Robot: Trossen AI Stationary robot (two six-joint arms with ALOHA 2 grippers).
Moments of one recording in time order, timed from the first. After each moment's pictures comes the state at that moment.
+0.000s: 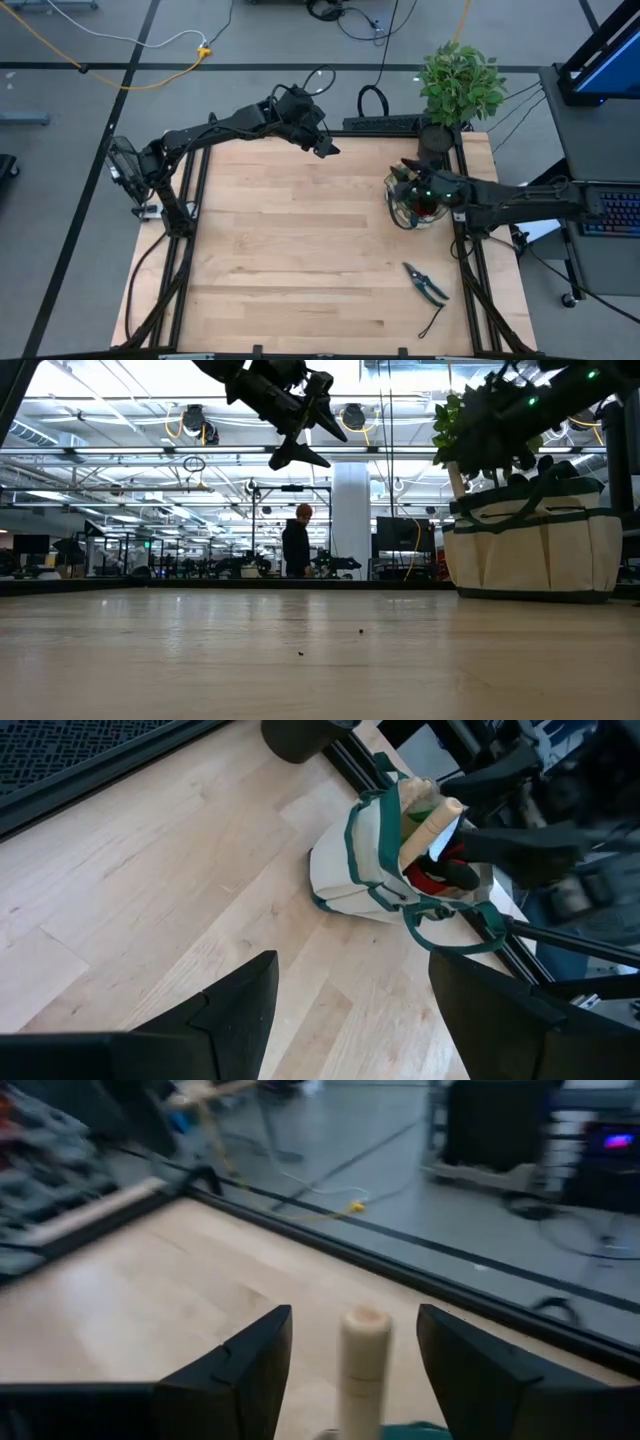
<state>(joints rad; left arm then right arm) 0.48 1.76 1.61 -0.52 0.39 -0.50 -0.10 0.75 0.49 -0.10 0.66 0.42</state>
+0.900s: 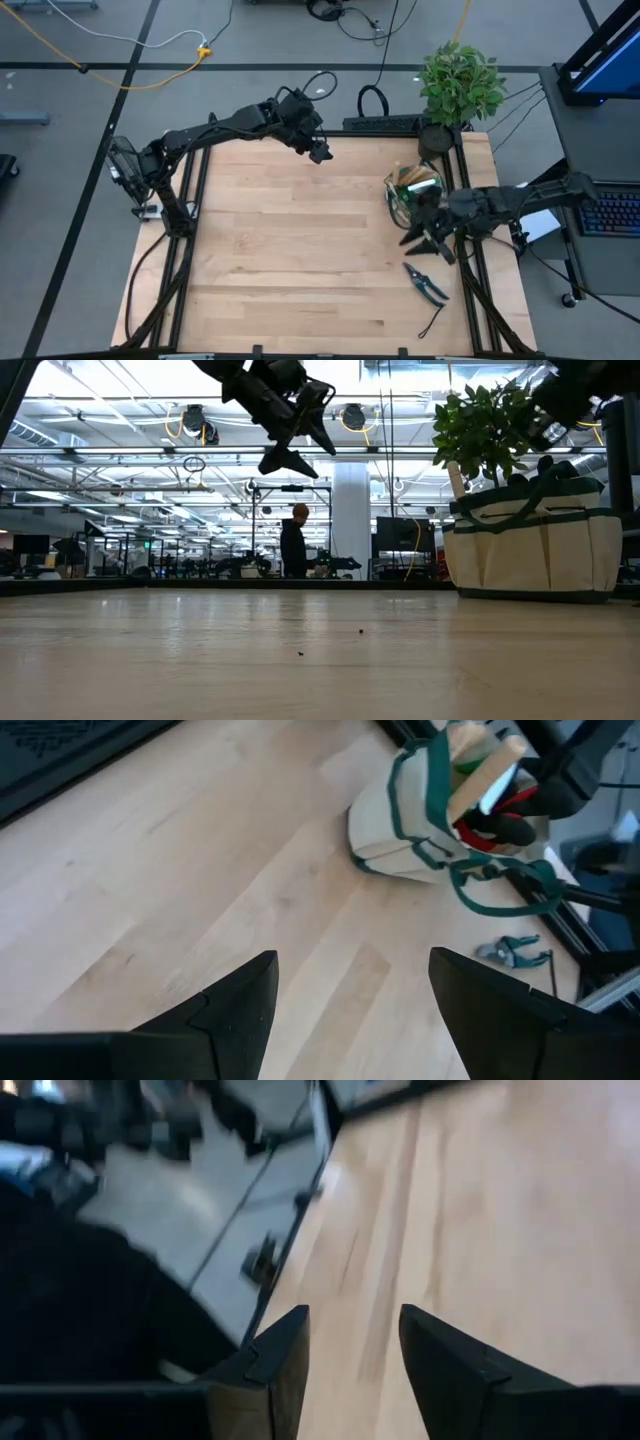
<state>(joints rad) 0.48 1.76 1.61 -0.65 0.35 -0.43 0.19 0.59 0.49 -0.25 -0.32 0.42</state>
